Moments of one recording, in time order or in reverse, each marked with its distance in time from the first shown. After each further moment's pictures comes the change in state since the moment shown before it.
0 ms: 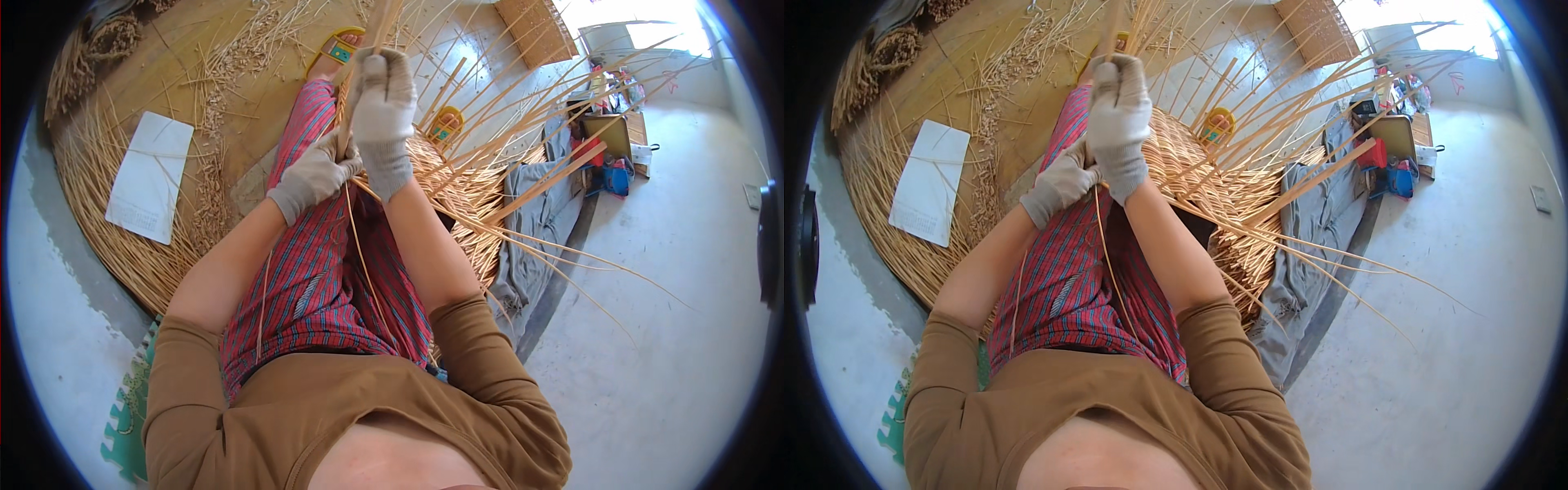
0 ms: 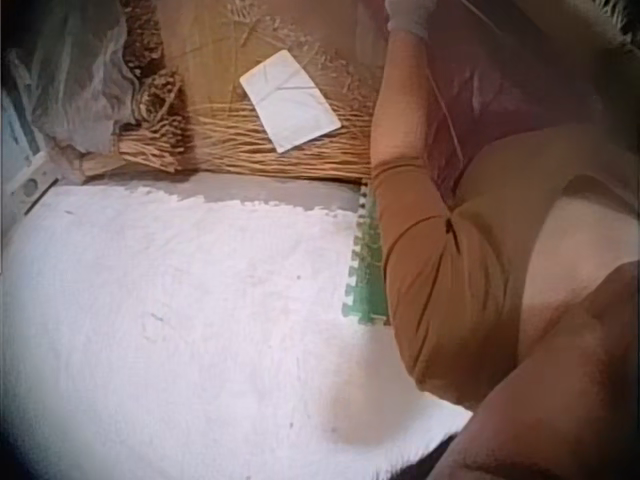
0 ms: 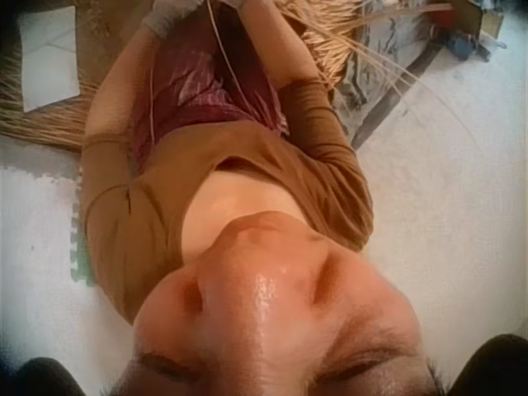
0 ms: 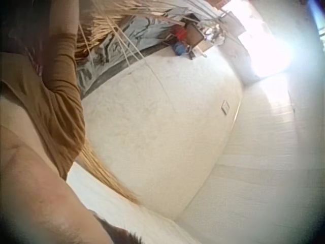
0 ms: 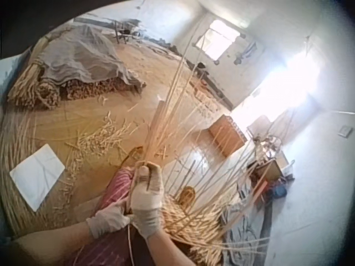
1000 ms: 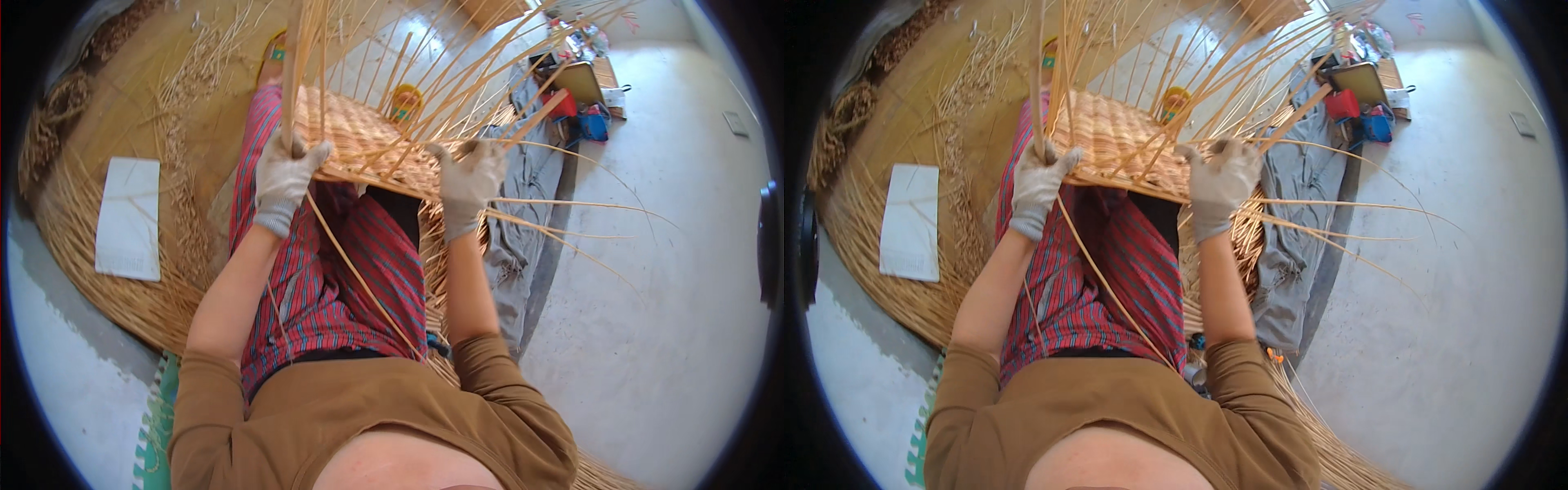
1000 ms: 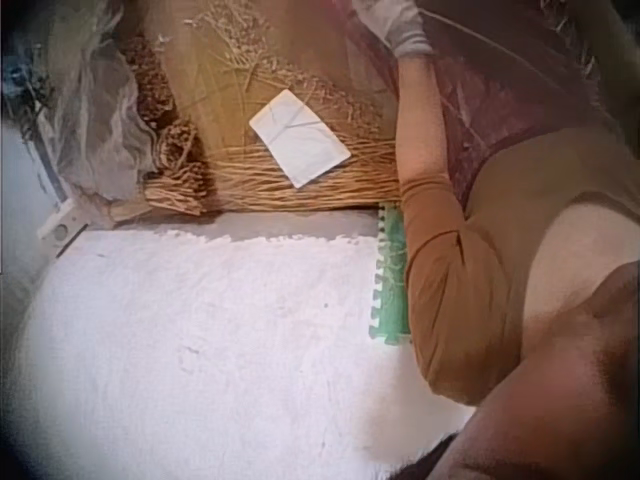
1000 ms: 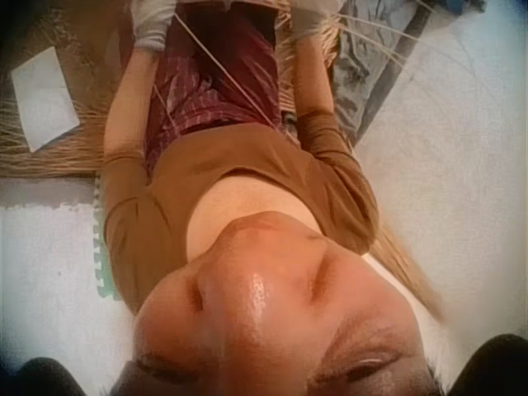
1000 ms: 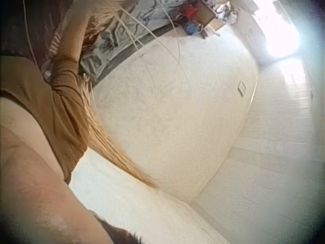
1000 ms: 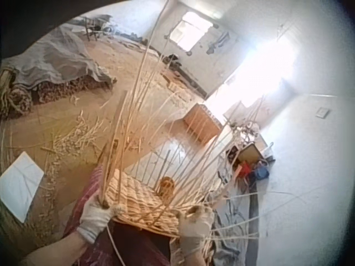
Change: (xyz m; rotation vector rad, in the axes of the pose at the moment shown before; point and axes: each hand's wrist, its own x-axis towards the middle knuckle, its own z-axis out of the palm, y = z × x) left_hand -0.005 0.001 0.031 0.217 0.408 0.103; right_hand -0.086 -0.009 -0.195 -1.347 0.262 -0.040
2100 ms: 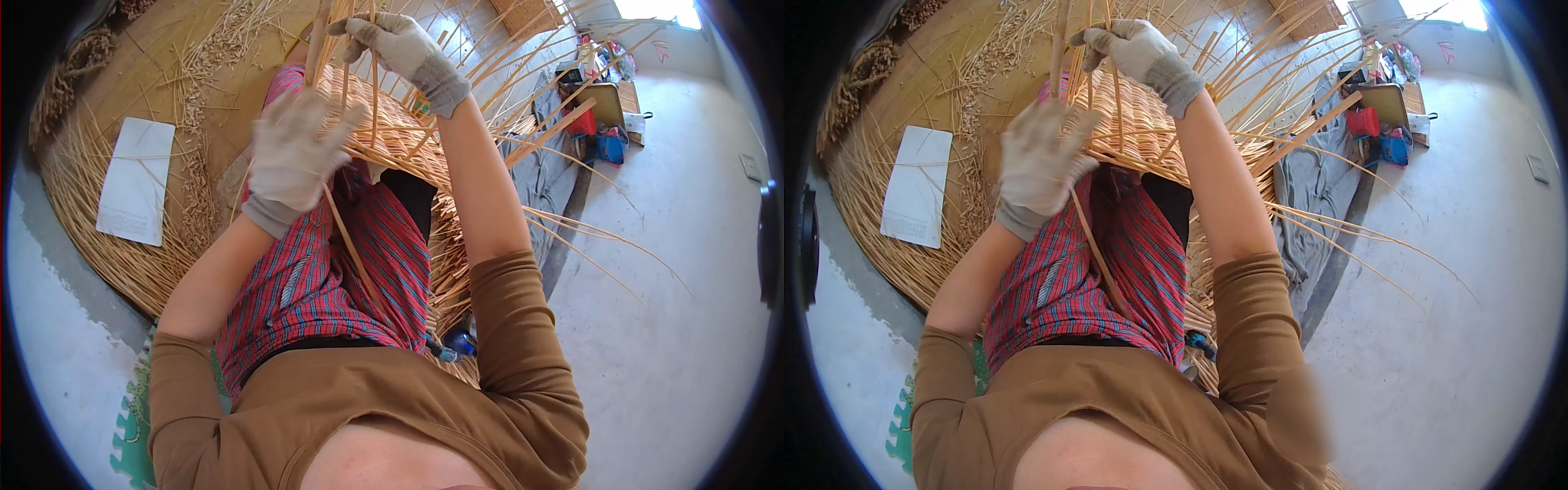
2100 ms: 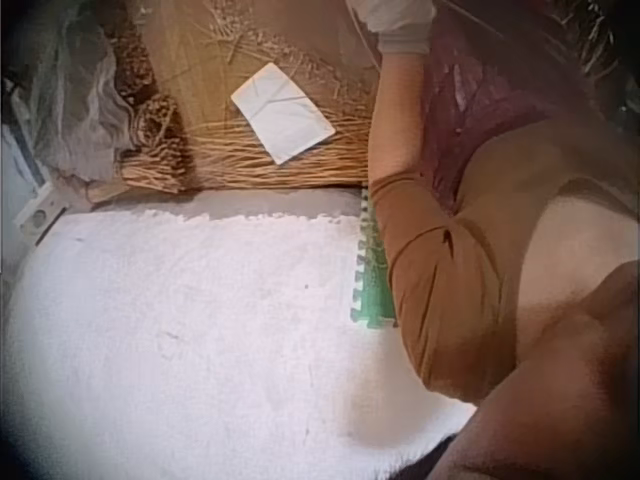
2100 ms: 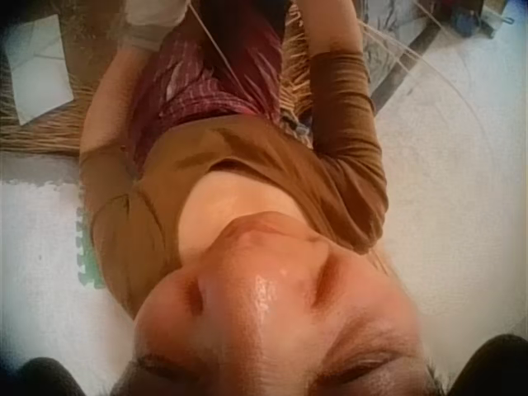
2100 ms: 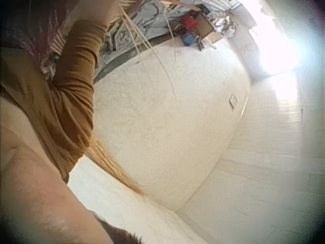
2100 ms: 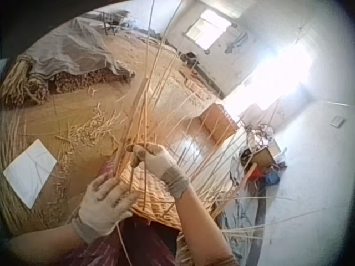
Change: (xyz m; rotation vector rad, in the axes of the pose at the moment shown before) left_hand -0.031 0.072 -0.033 1.180 0.048 1.041; right_hand 0.138 -0.138 0.085 1.091 -0.914 -0.325
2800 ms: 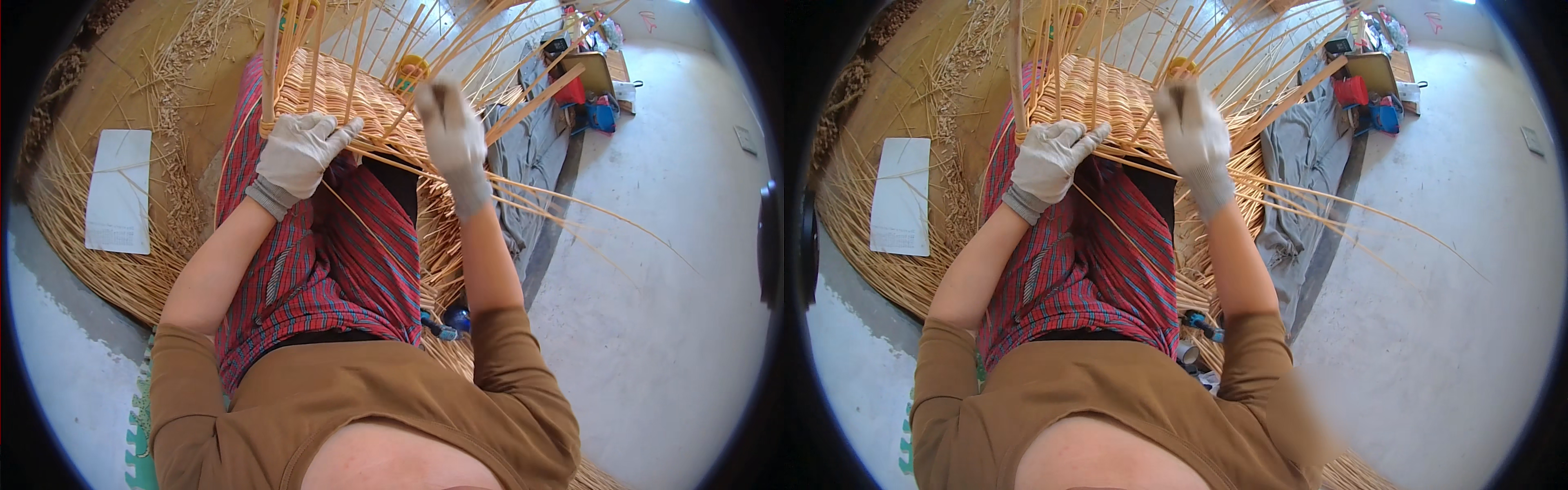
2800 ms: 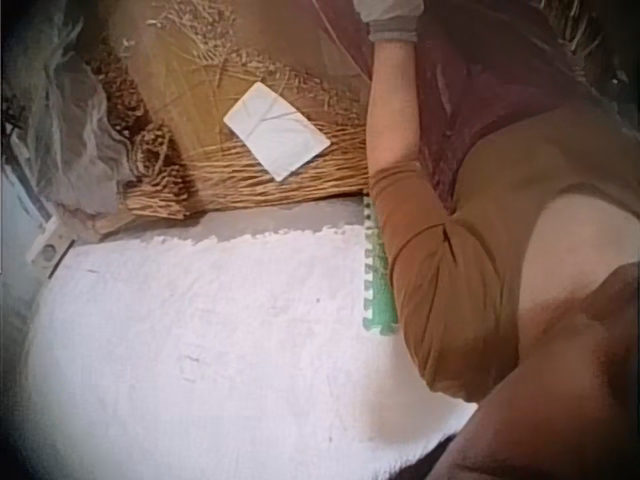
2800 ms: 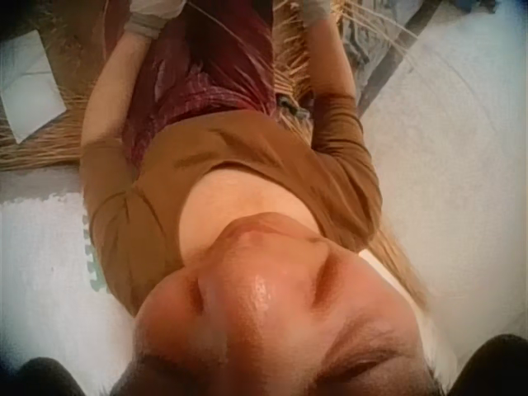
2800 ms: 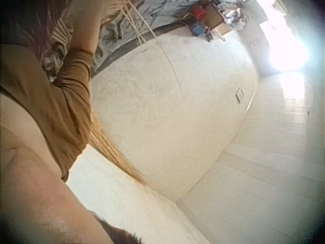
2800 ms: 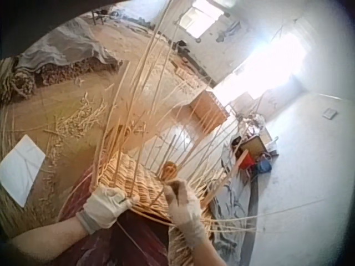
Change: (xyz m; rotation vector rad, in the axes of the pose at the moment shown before) left_hand -0.013 0.012 0.061 -0.206 -0.206 0.136; right_hand -0.173 0.013 0.002 -0.405 0.572 0.265
